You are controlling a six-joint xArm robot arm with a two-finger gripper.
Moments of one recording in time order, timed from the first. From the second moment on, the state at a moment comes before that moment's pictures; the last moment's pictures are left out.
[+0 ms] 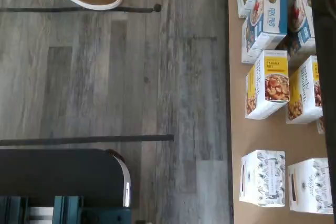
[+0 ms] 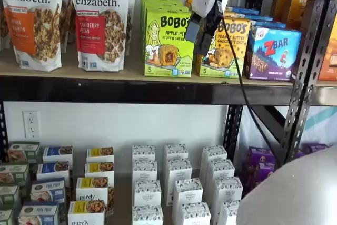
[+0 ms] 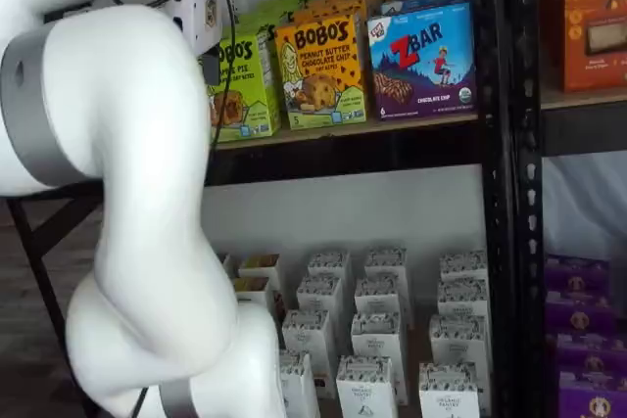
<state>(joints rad) 0.23 -0.53 -1.24 0.28 1.72 -1.29</state>
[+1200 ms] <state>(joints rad) 0.17 -0.62 -1.07 0.40 1.40 -1.36</state>
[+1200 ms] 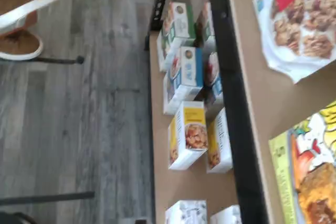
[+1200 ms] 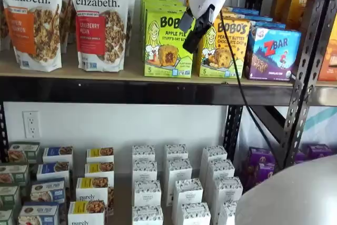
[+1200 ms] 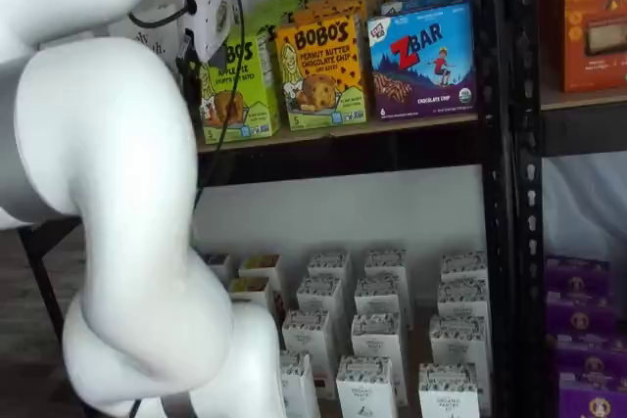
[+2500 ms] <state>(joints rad) 0.11 -0.41 -1.32 0.49 1.40 -1.39</state>
